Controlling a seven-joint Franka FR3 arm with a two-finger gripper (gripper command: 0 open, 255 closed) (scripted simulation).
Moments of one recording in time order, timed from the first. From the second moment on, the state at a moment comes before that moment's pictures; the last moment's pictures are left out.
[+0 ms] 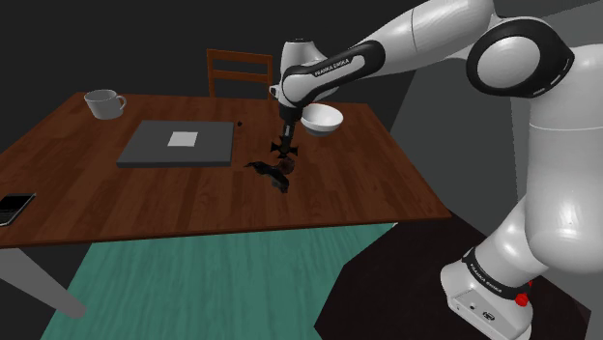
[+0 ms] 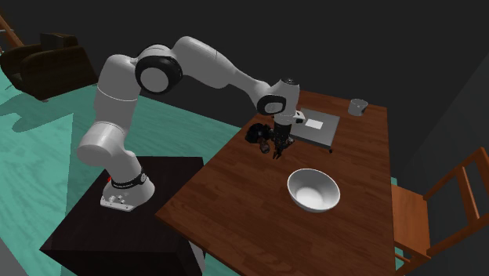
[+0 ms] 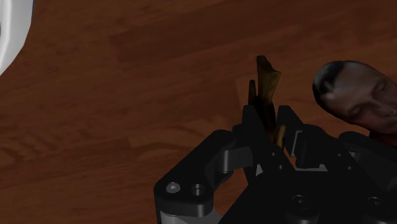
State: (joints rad) arm 0.20 0.55 0.05 -1.65 0.00 2.20 -0.56
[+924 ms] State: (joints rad) arm 0.20 0.49 0.06 -1.60 0.00 2.09 -0.56
